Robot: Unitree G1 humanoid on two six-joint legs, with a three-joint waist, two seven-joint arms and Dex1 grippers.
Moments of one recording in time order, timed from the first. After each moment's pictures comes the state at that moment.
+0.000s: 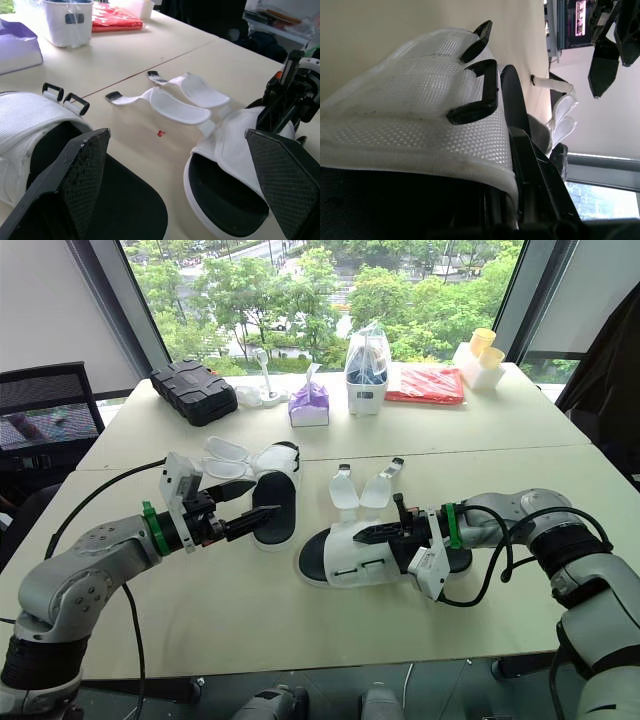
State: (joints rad) left arm -0.33 0.57 0.11 -0.43 -0.75 0.77 -0.59; right arm -0.87 -0.94 0.61 0.62 -0.72 -1.37 0.12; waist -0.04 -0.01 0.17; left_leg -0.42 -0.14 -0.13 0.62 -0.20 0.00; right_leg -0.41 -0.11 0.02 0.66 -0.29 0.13
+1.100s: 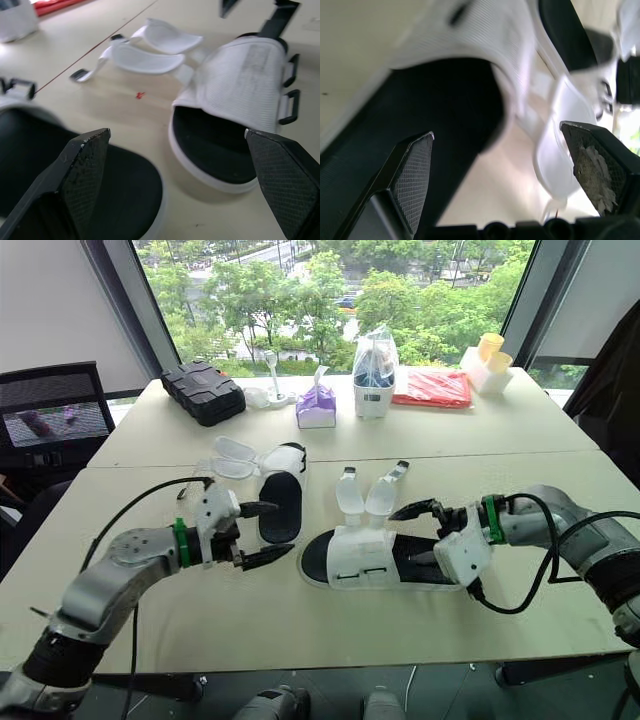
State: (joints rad) left arm -0.34 0.58 -0.17 -0.24 -0.39 0.37 -0.86; right arm -0.68 -1.17 0.50 0.40 0.05 -0.85 0.92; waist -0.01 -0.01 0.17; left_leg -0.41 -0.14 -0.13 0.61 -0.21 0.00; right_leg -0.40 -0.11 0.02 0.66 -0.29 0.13
